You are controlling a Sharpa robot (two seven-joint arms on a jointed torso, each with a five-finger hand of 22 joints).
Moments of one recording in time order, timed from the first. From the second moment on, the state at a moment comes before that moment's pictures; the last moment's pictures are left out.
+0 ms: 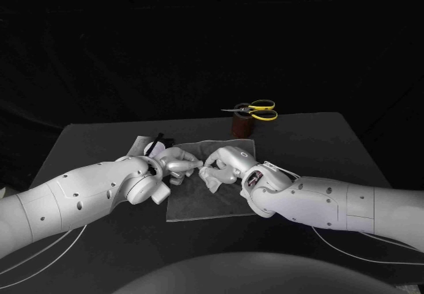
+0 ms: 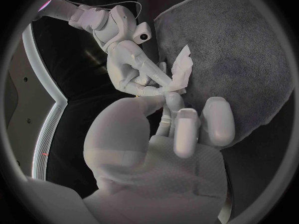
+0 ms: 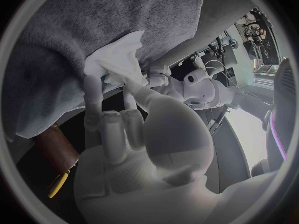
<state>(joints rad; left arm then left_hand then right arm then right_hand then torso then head) 1.05 -0.67 -0.11 1.33 -0.55 -0.13 -0.05 1.15 -0.06 0.75 0.15 0.05 0.82 0.12 0.60 0.38 1.01 0.04 1.22 0.72 1.46 -0.02 1.55 1.31 0.08 1.35 0.09 1.40 1.24 0.96 -0.57 -0.15 1.40 -1.42 -0.66 -0.12 1.22 0.03 0.48 -0.14 0.05 1.10 0.10 0.20 0.34 1.47 0.03 1.47 1.31 1.46 -0.02 1.54 1.31 0.17 1.05 0.09 0.78 0.97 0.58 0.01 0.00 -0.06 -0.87</state>
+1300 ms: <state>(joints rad) 1.05 -0.66 -0.11 1.28 -0.45 -0.03 0.16 1.51 -0.16 0.47 0.08 0.05 0.71 0.14 0.48 0.25 0.56 0.17 0.84 0.36 0.80 0.10 1.22 0.73 0.17 0.80 0.19 0.95 0.71 1.07 -0.64 -0.13 1.47 -1.35 -0.50 -0.09 1.23 0.03 0.50 -0.13 0.04 1.11 0.09 0.21 0.35 1.46 0.03 1.48 1.31 1.46 -0.03 1.54 1.31 0.17 1.06 0.09 0.78 0.97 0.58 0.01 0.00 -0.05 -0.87</state>
